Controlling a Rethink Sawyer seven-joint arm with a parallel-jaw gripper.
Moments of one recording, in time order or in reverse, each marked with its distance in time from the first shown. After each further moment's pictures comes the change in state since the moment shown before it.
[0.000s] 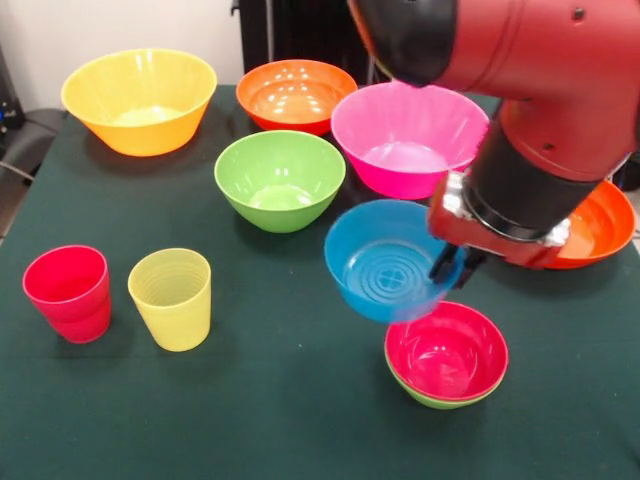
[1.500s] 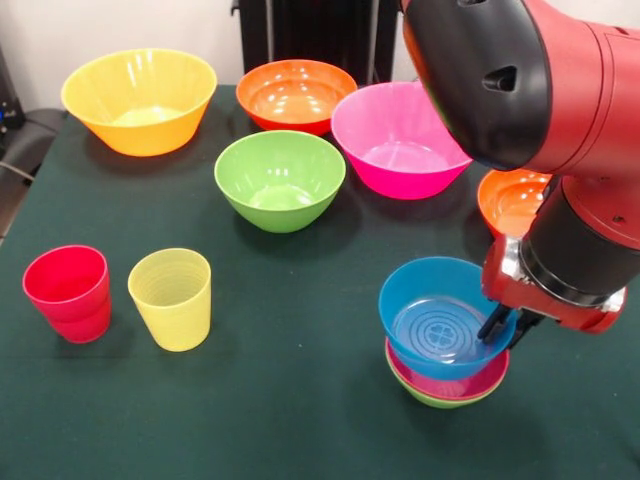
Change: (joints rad) arm 0.053 0.217 -0.014 -0.330 0.020 0.056 0.081
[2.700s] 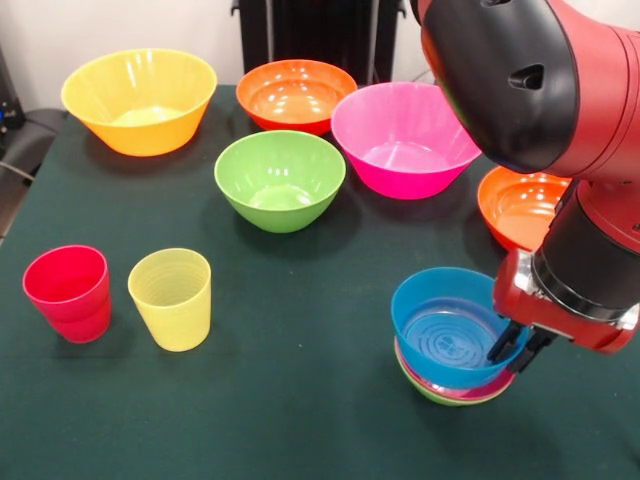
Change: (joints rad) arm 0.012 0.061 -0.025 -0.117 0.000 -0.014 0.038
